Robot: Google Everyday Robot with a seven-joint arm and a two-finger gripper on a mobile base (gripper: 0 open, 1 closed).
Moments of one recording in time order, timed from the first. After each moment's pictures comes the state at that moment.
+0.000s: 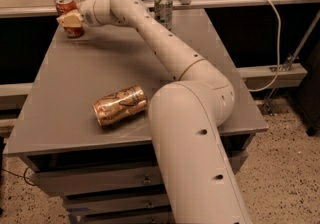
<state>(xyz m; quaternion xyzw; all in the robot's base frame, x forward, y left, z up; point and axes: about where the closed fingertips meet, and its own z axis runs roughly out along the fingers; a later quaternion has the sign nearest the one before) 0.862 0.297 0.889 -0.45 0.65 0.30 0.54</state>
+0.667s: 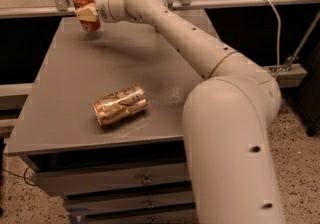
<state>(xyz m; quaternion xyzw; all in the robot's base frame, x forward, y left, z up) 0.850 0.230 0.913 -0.41 0.67 0.25 0.56</state>
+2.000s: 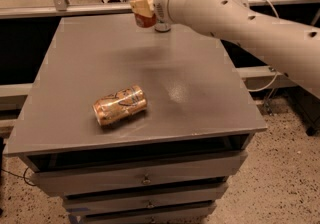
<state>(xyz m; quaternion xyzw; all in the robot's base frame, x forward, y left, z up) 0.748 0.022 0.985 -0.28 0.72 0.13 0.62</state>
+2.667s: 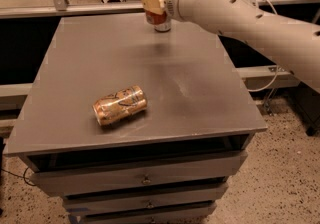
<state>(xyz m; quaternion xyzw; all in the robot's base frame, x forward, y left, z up) 0.765 -0.011 0.982 -0.26 0.73 0.12 0.63</state>
